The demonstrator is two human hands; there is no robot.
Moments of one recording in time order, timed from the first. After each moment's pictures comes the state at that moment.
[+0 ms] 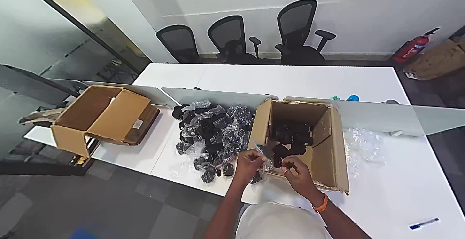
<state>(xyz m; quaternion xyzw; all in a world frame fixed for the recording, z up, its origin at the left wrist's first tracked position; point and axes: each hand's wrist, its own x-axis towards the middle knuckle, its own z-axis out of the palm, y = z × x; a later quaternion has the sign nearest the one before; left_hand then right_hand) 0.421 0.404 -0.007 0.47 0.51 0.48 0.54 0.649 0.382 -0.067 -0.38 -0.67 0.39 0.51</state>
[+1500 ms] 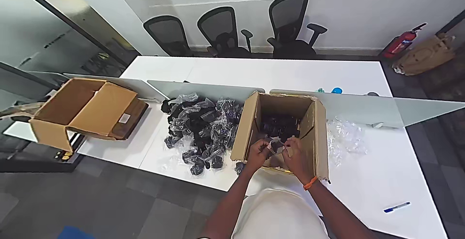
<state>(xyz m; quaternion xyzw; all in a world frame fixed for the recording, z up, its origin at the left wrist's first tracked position) 0.509 0.426 -0.112 0.60 0.43 0.47 0.48 0.715 0.401 -0.097 -0.62 -0.69 0.17 0.33</state>
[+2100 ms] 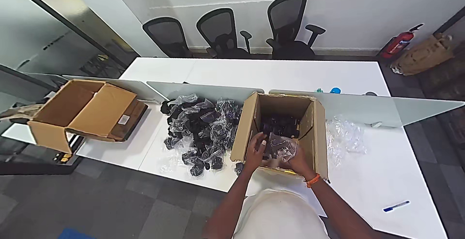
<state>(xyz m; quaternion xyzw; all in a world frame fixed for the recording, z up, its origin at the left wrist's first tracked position) 0.505 0.424 -0.101 0.58 0.48 0.47 0.45 0.719 0.402 -0.090 -0.47 -0.54 0.50 0.49</state>
